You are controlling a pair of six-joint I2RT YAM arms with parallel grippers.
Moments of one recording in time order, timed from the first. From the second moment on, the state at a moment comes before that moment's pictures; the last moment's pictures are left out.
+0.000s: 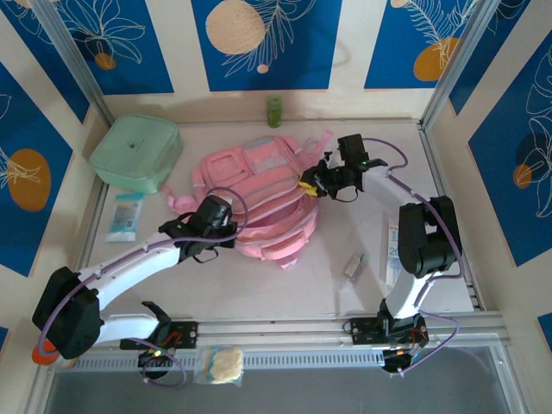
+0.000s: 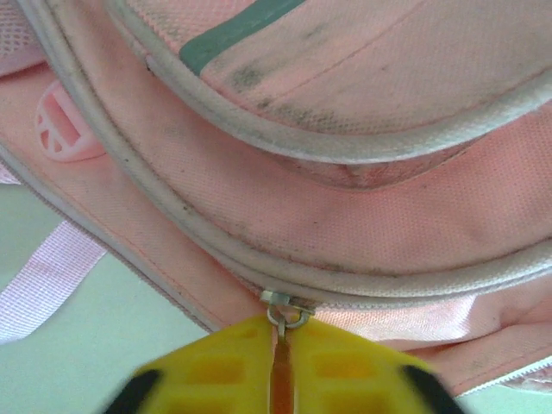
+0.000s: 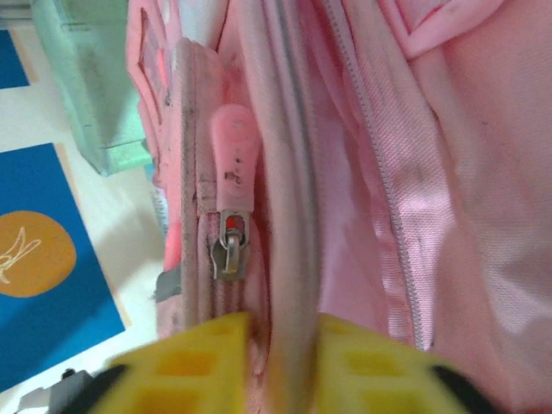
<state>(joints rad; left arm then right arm) -0.67 1.23 0.76 -0.47 -0.12 -0.47 0.24 1.74 1.24 -0.45 -0.70 0.84</state>
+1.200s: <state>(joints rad) -0.84 1.41 0.82 -0.16 0.13 -0.53 -0.42 1.45 0.80 -0.75 -0.14 0.79</state>
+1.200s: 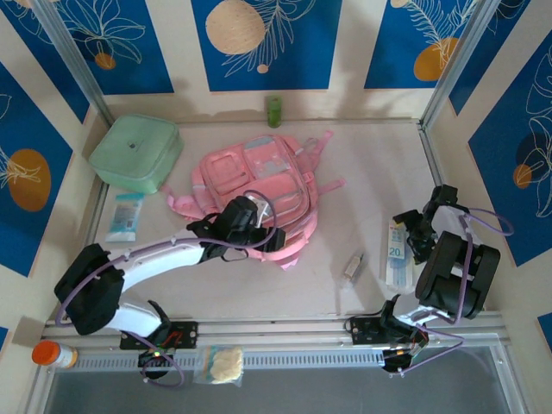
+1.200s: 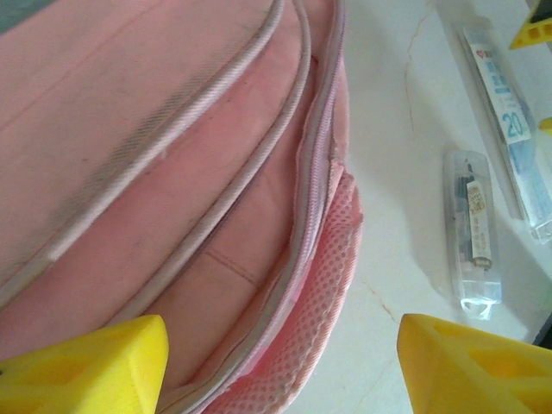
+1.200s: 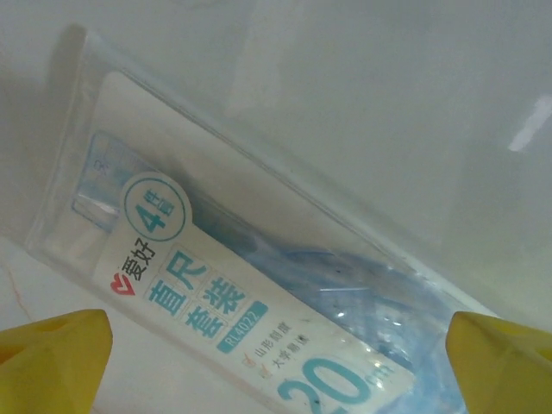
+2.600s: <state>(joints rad) -0.97 2.25 1.57 0.03 0.20 -0.93 -0.22 1.48 0.75 -0.66 -0.49 0.73</state>
